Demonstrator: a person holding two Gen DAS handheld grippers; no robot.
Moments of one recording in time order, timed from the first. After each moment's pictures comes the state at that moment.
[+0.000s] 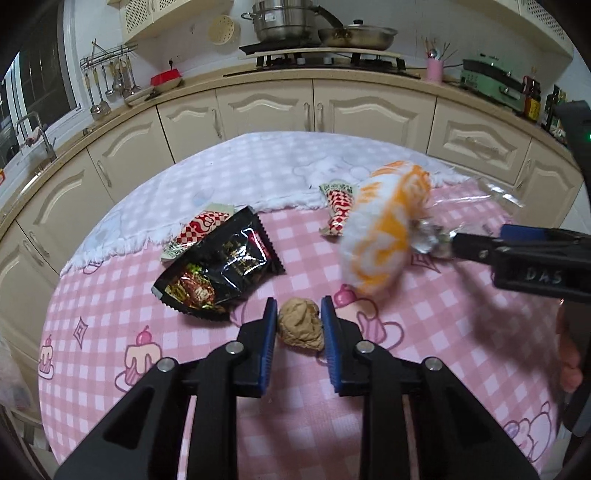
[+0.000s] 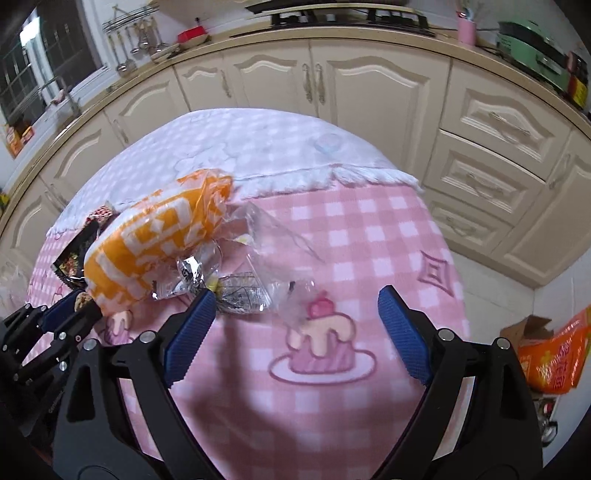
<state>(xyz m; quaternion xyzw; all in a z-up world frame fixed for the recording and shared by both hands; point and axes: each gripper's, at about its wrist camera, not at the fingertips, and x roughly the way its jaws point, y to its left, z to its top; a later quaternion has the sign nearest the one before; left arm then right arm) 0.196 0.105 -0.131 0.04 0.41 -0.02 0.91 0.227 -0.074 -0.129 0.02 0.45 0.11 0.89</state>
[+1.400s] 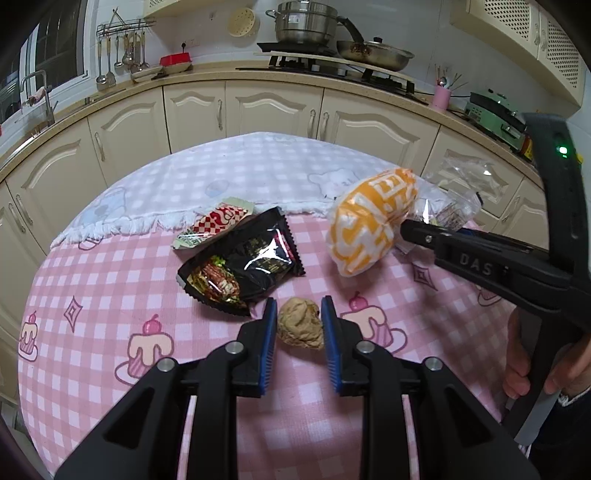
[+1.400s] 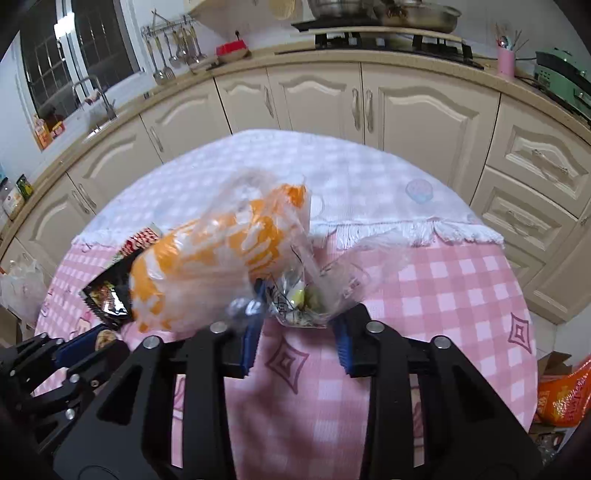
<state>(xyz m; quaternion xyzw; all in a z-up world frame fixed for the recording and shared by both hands) 0.197 0.141 -0.126 -0.04 0.40 -0.04 0.91 0.237 -0.024 -0.122 0.02 0.40 0.16 0.90</state>
